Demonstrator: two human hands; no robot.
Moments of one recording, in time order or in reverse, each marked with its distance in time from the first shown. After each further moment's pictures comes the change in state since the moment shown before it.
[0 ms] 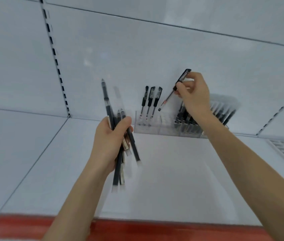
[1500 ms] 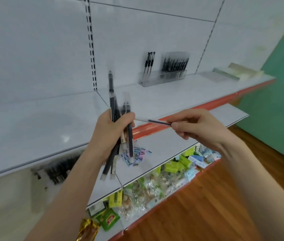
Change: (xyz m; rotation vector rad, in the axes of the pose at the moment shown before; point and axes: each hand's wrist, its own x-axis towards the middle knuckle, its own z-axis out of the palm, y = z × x) left_hand -0.078 0.053 -0.307 0.137 -0.683 0.040; right_hand -0.365 -0.261 0.130 0.174 -0.106 0.482
